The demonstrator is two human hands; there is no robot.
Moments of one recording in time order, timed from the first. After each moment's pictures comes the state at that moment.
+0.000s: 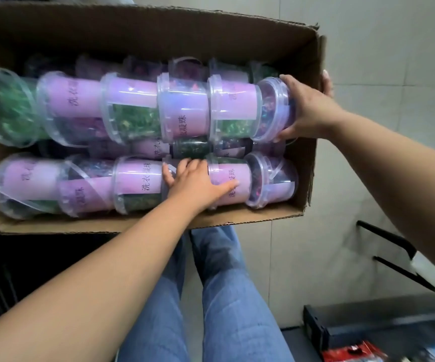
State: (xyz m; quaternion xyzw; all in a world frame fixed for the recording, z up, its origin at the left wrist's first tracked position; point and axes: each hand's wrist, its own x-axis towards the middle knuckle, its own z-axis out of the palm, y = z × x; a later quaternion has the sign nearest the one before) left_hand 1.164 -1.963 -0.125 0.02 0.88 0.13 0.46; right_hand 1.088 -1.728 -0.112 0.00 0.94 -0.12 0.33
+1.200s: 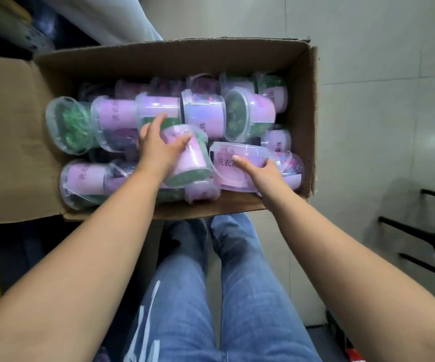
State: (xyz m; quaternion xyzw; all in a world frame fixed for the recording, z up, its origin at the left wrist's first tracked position) left_hand 1.109 -2.025 -0.061 -0.20 0.86 0.38 0.28; right_hand 1.190 -1.849 -0.082 0.48 0.61 -0.57 0.29
